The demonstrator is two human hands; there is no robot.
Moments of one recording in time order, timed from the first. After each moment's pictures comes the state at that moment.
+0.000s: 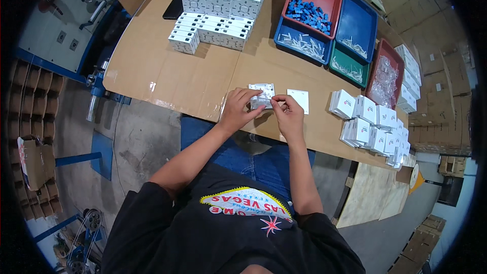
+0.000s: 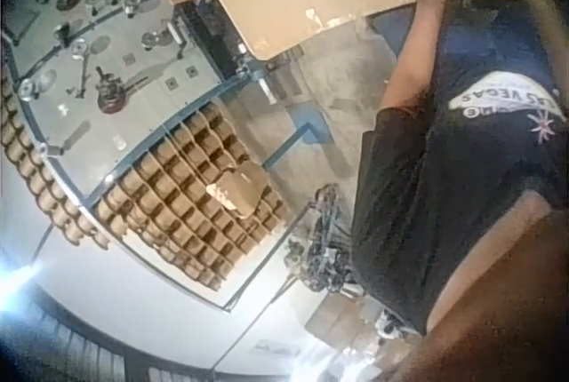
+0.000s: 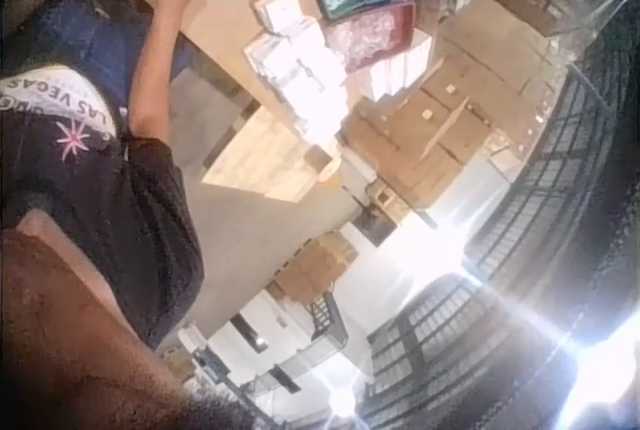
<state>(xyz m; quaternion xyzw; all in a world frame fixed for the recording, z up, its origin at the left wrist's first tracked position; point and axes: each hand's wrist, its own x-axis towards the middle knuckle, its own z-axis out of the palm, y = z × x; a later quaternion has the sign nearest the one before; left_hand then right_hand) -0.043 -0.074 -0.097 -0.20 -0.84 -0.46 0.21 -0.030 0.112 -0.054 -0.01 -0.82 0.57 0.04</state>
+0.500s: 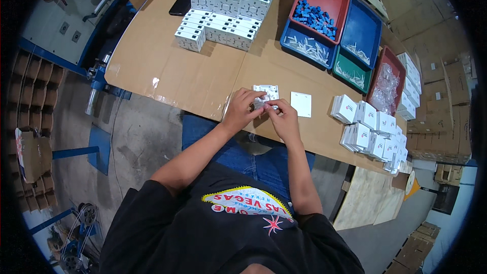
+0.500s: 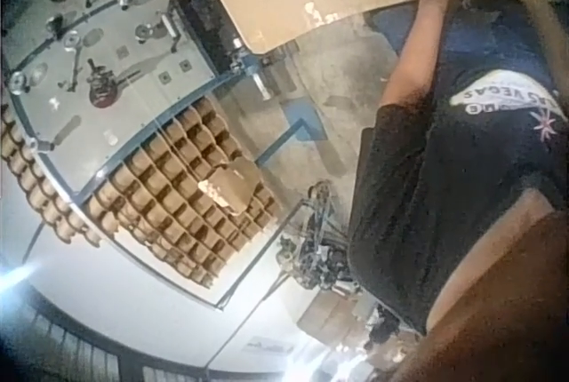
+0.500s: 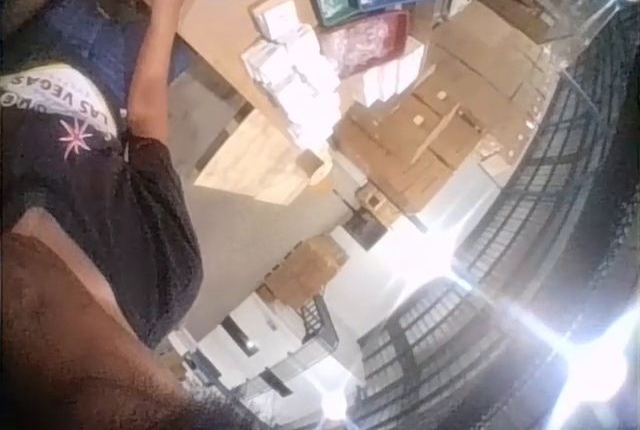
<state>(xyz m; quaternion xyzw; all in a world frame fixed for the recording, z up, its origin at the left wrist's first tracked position) -0.046 -0.078 -0.106 -0.20 -0.83 -0.48 0.21 -0.032 0.105 -0.067 0.06 -0.84 0.53 -0.01</state>
